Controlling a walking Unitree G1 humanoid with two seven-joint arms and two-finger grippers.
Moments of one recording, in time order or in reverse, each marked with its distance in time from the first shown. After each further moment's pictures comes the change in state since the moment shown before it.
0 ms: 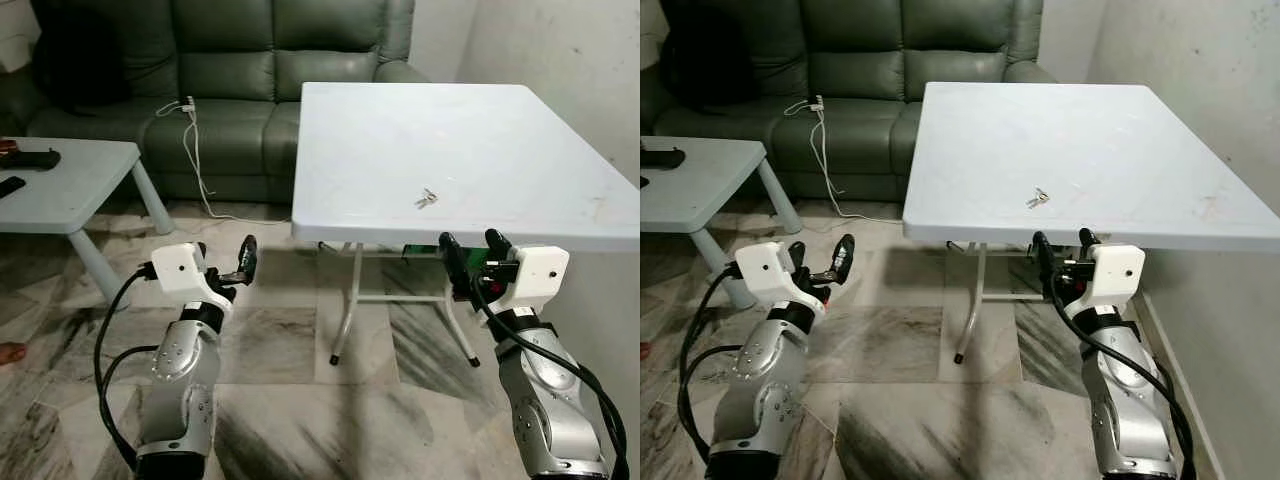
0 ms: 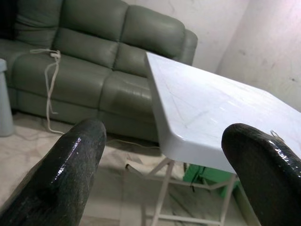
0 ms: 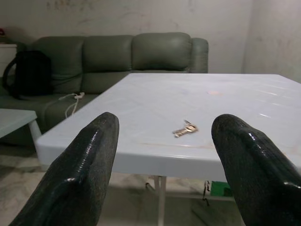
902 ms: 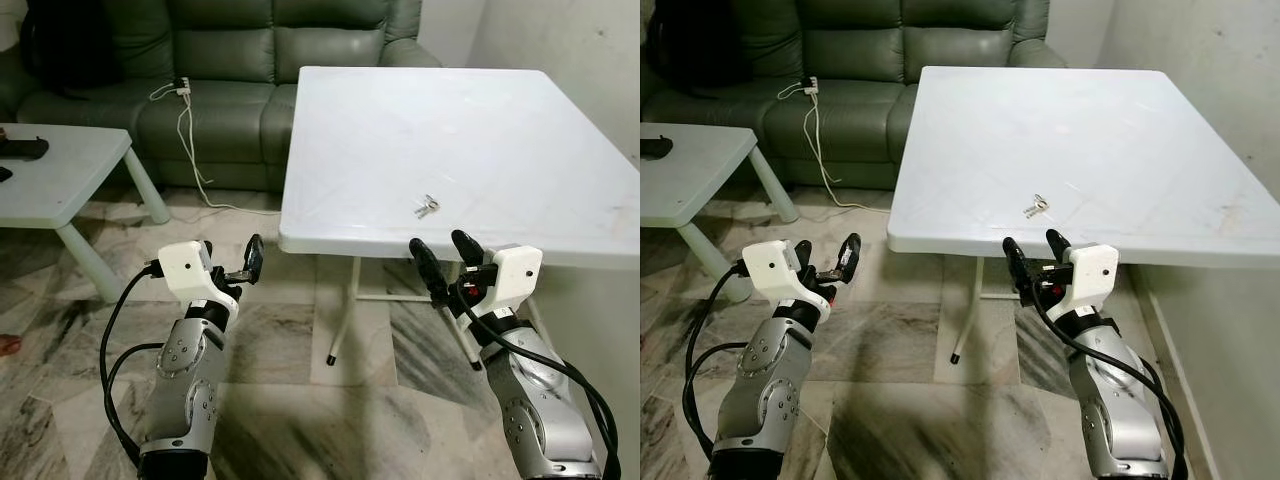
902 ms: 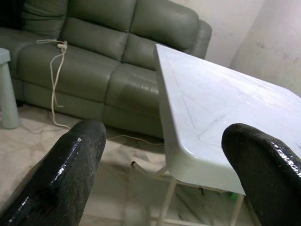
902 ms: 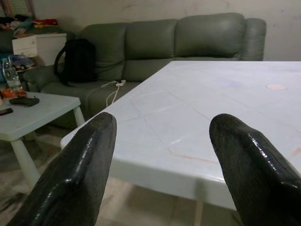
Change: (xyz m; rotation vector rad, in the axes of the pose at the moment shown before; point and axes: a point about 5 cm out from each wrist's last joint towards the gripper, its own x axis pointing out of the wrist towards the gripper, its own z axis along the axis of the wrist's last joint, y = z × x) left arm 0.001 -0.001 0.001 0.001 0.000 -0.004; right arm 0.001 0.025 0.000 0.056 0.017 0.184
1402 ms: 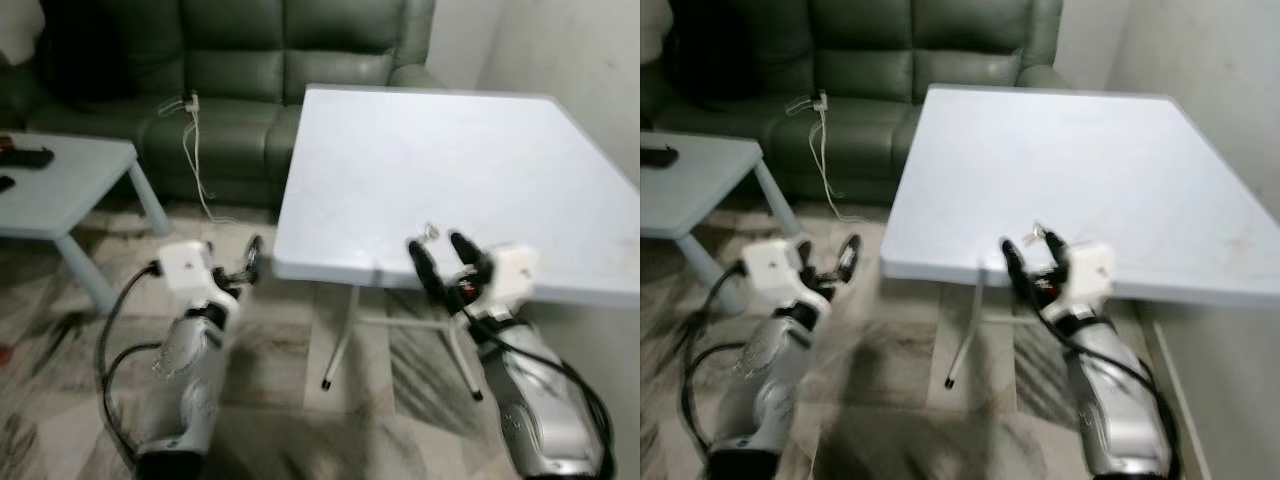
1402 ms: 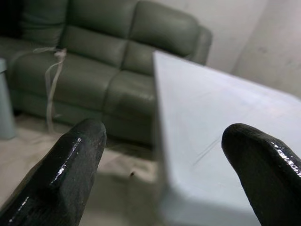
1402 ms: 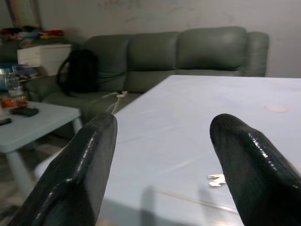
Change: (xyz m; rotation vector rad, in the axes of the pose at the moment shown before) left arm -0.001 0.008 -0.001 0.009 0.013 0.023; right arm 0.002 0.007 0.000 0.011 0.003 0.025
